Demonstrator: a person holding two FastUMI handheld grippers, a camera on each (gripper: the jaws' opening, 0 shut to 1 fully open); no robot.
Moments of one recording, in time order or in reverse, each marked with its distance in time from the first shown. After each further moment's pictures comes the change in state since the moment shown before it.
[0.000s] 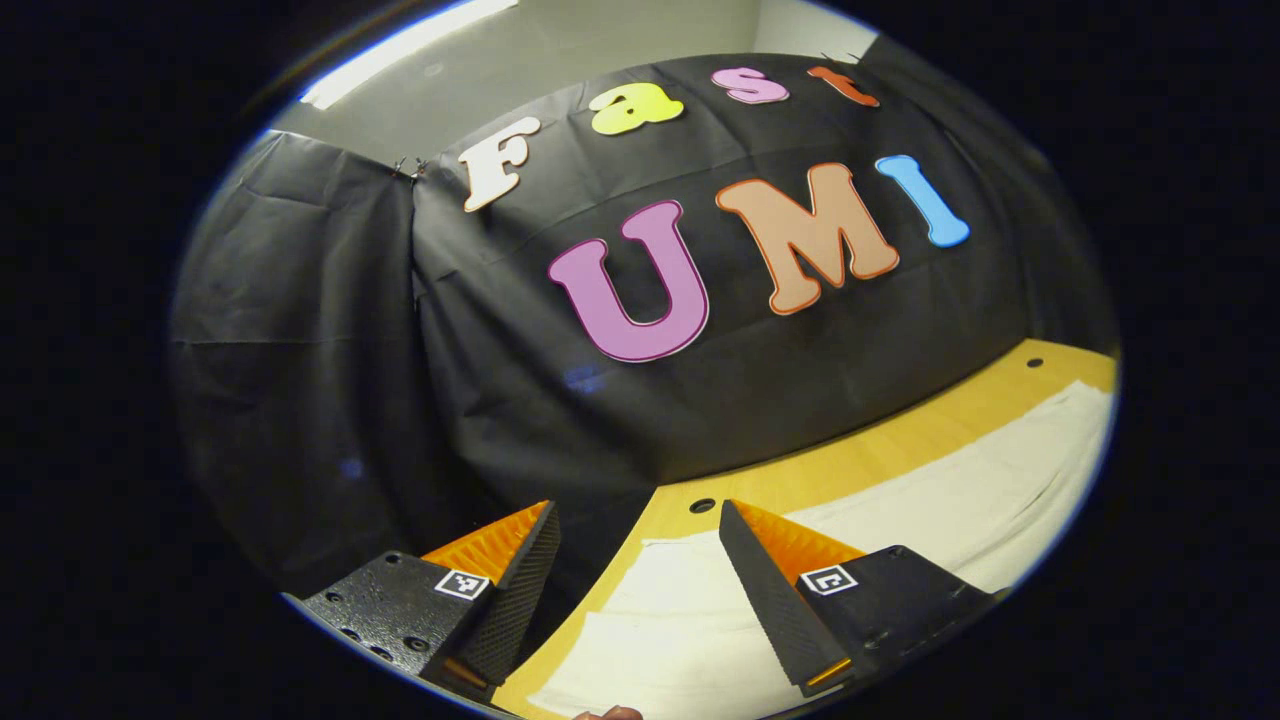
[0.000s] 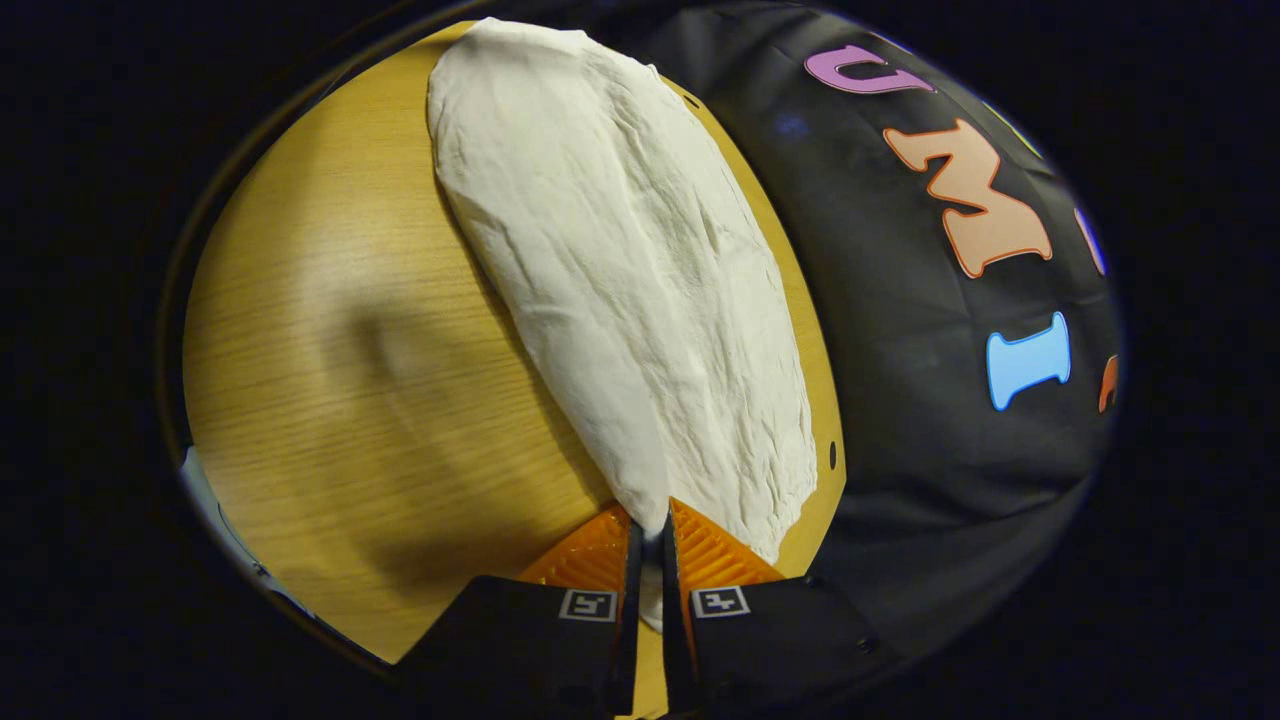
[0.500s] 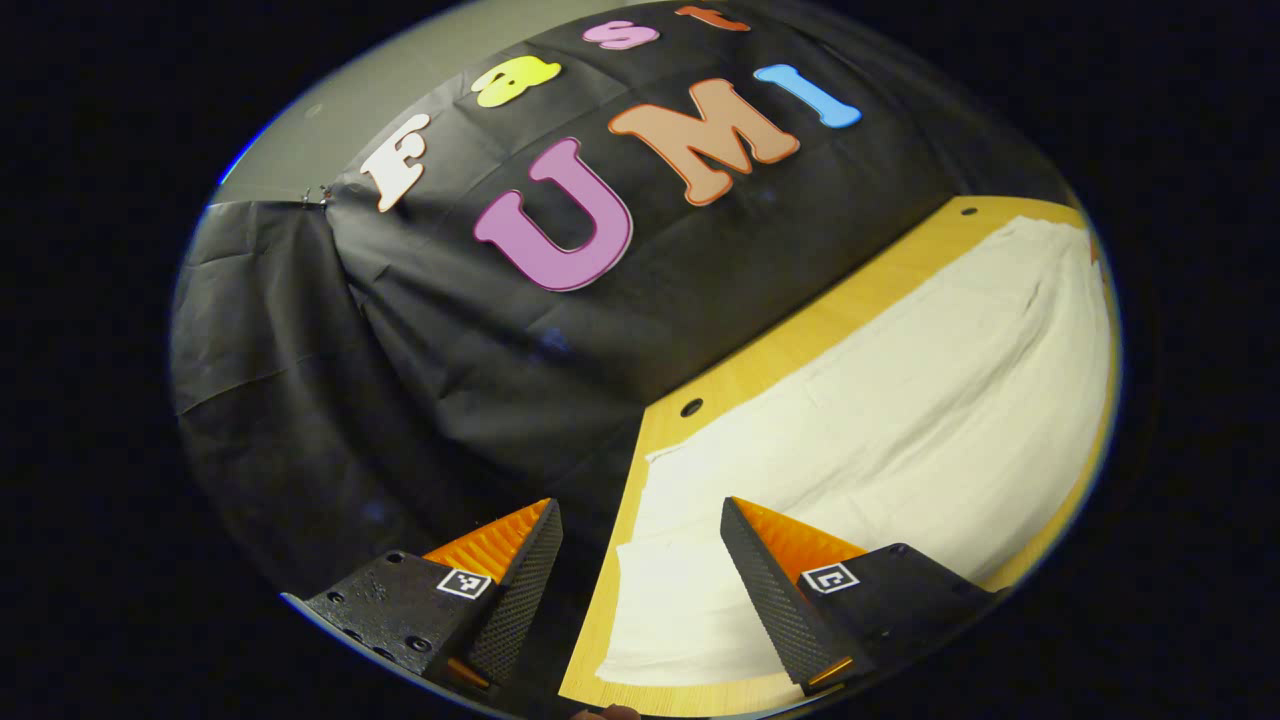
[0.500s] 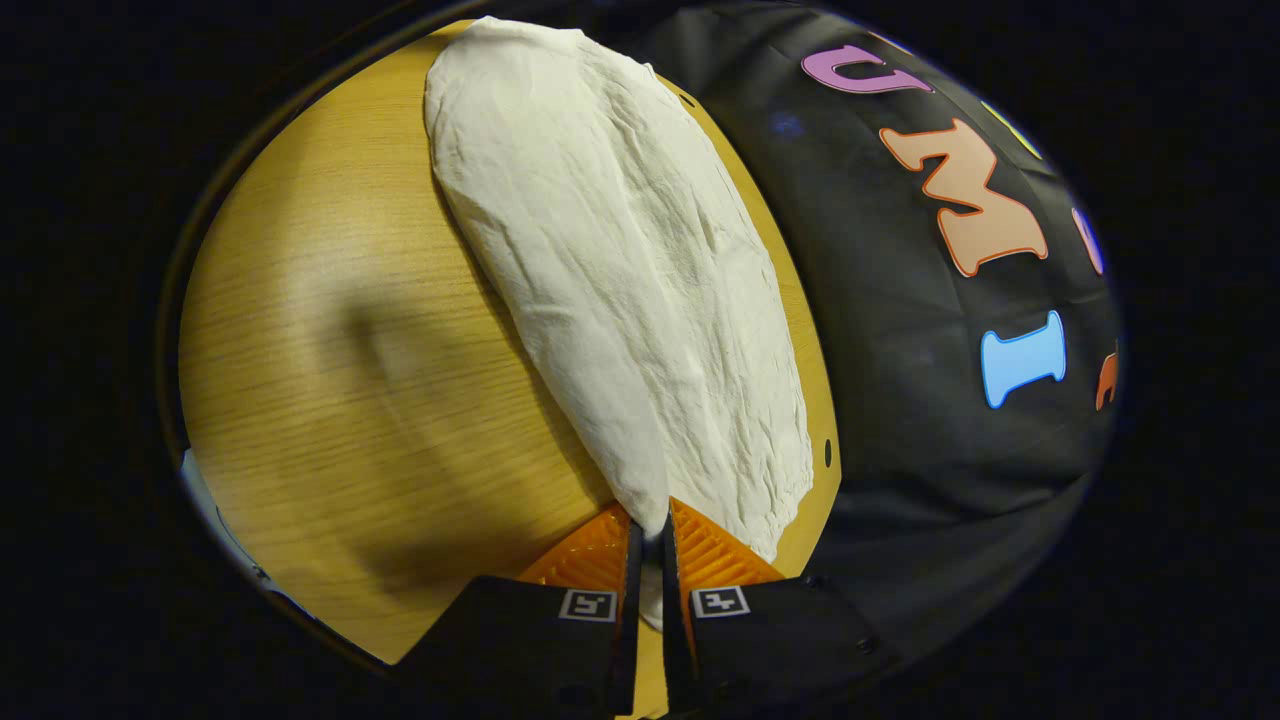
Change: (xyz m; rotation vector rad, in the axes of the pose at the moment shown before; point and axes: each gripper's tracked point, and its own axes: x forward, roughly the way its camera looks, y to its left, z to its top) left arm -0.036 -0.011 -0.112 0.302 0.176 -0.131; right arm 0.000 0.000 0.001 -0.010 0.002 -0.021
